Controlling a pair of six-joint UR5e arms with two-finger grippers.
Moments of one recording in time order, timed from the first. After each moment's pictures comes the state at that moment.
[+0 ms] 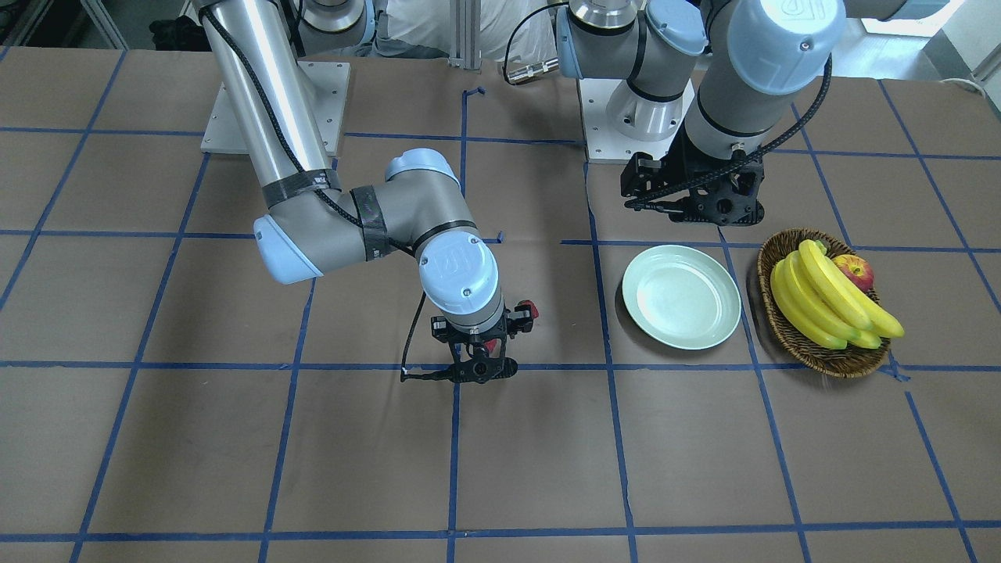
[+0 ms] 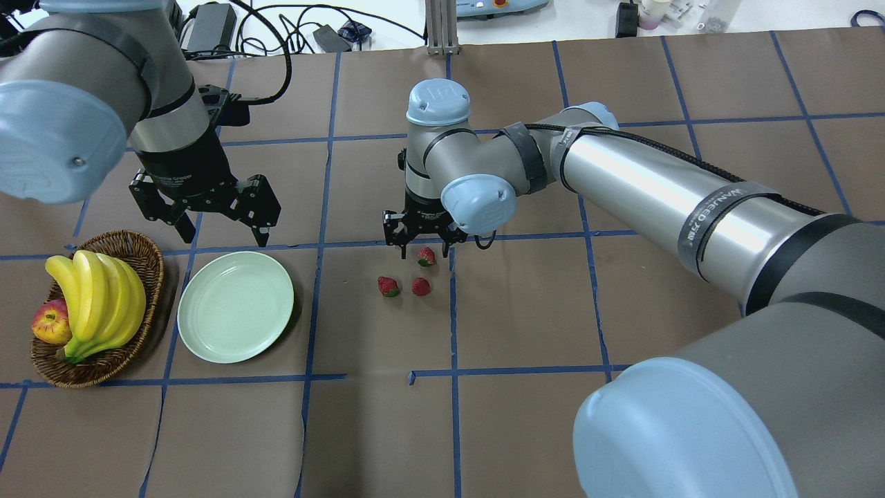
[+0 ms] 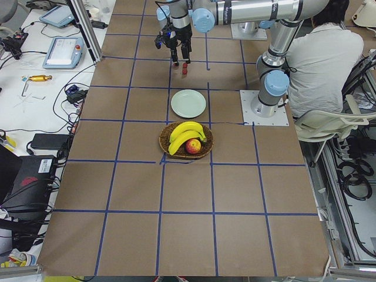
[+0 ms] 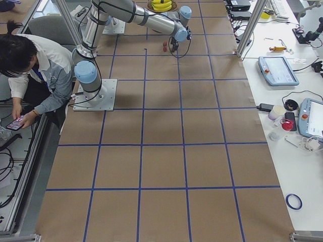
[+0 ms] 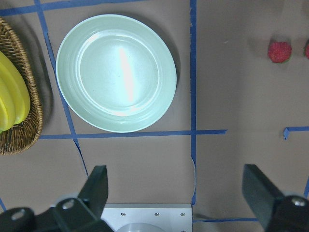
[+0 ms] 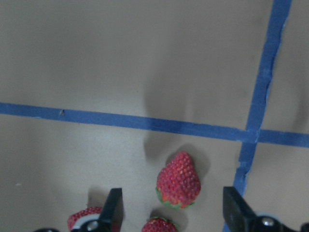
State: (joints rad) left arm -1.56 -1.58 -1.69 -1.65 1.66 0.06; right arm 1.96 -0.98 1.54 -2.01 -1.36 0.30
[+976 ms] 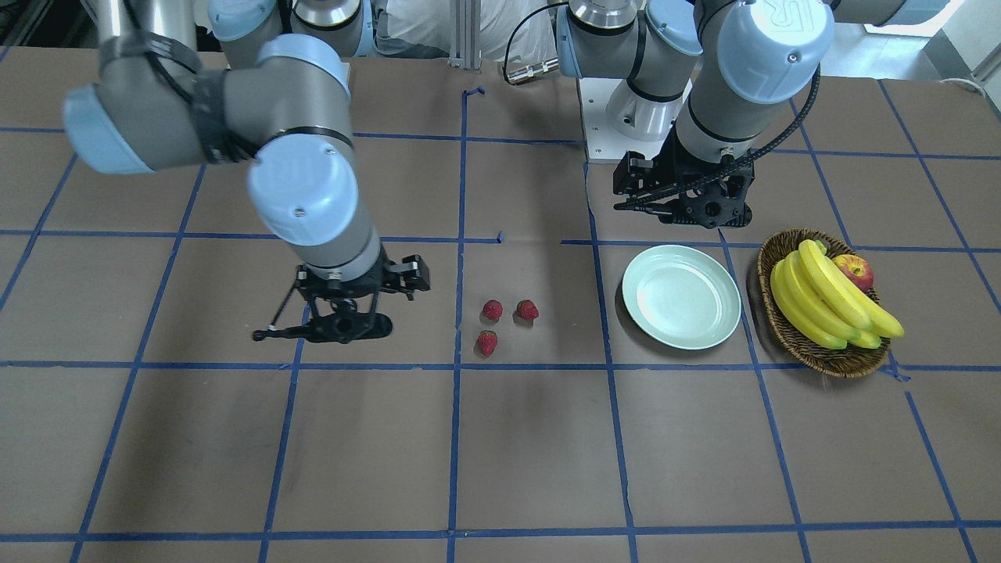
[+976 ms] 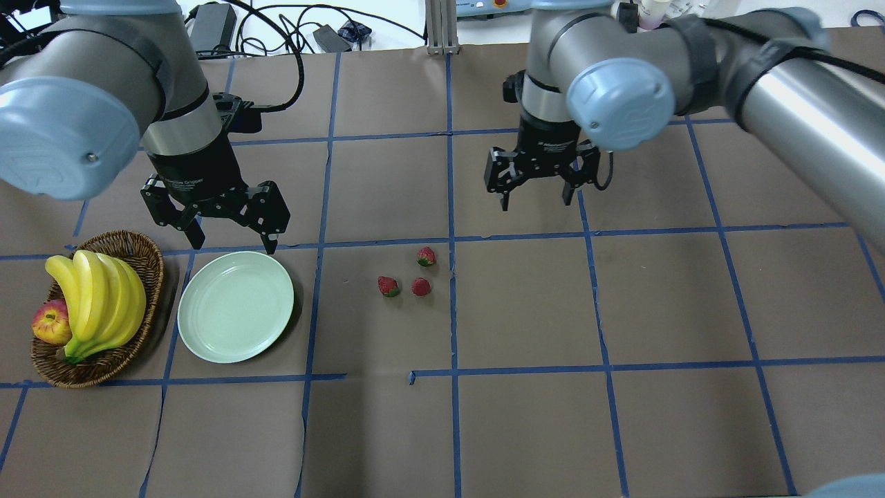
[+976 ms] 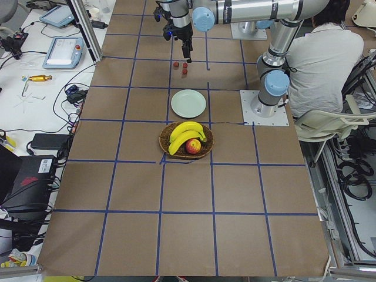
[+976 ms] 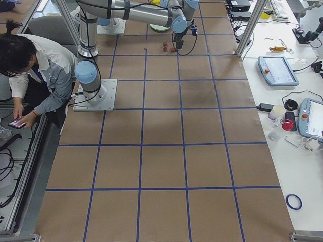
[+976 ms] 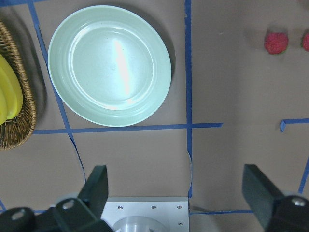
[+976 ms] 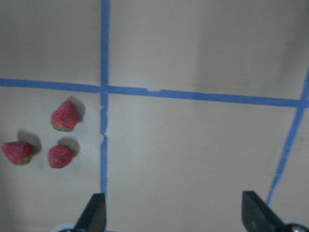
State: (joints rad) left arm -1.59 -1.60 -1.68 -1.68 1.66 0.04; right arm 1.70 -1.28 1.54 -1.63 -1.52 0.03
